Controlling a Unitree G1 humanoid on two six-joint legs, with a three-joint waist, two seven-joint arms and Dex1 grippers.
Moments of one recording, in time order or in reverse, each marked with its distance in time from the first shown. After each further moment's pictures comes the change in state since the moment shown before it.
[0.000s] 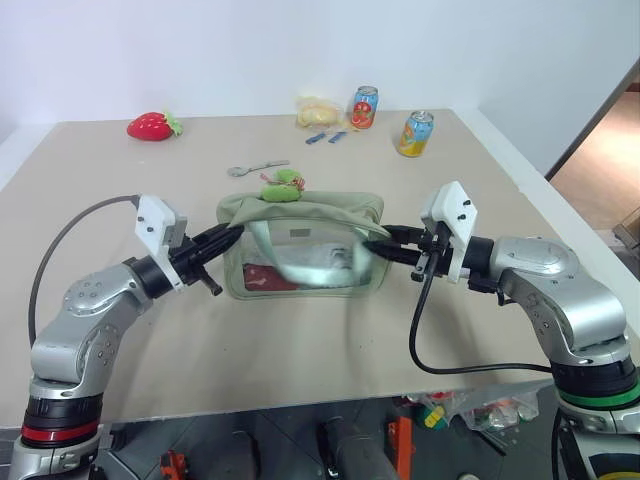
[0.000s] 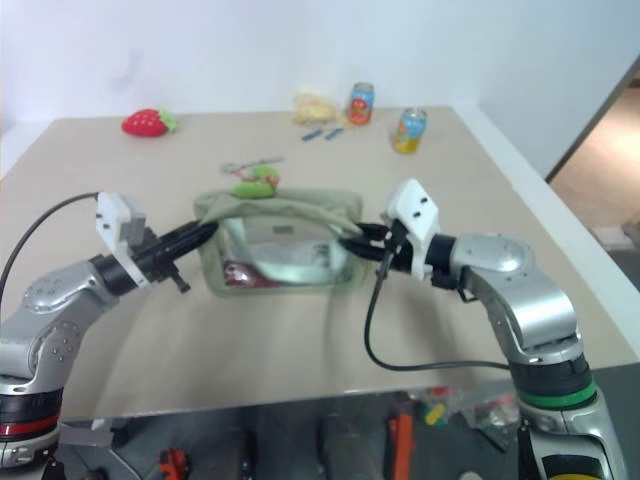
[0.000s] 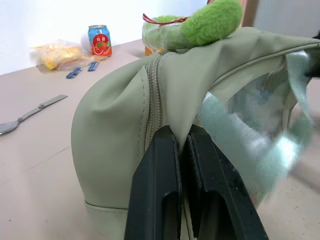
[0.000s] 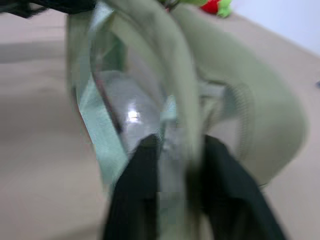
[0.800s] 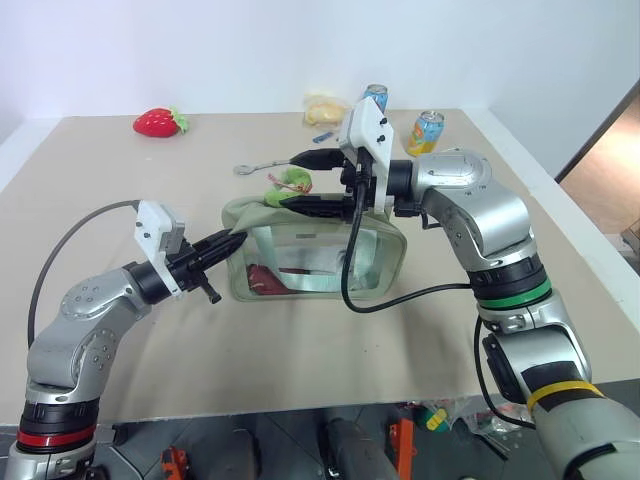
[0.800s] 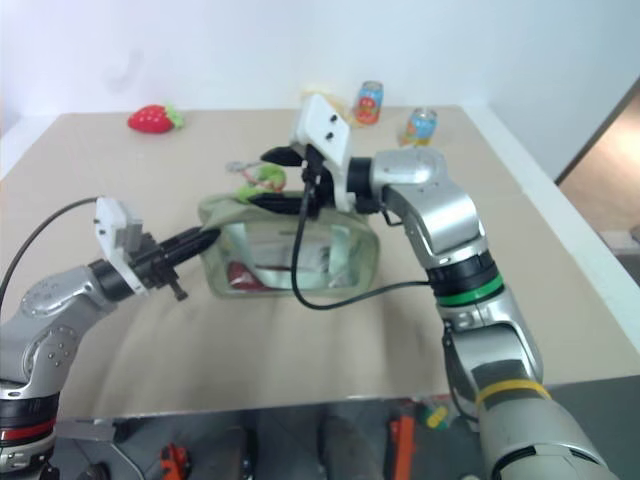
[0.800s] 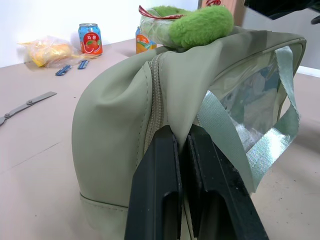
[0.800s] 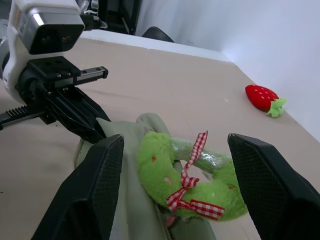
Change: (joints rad) left arm 0.027 0.018 0.002 -0.008 -0.033 -0.012 -0.046; right arm -0.537 0.277 0.234 0.437 -0.138 -0.218 0.119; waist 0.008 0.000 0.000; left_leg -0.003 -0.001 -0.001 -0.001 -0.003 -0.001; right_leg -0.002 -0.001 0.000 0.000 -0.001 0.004
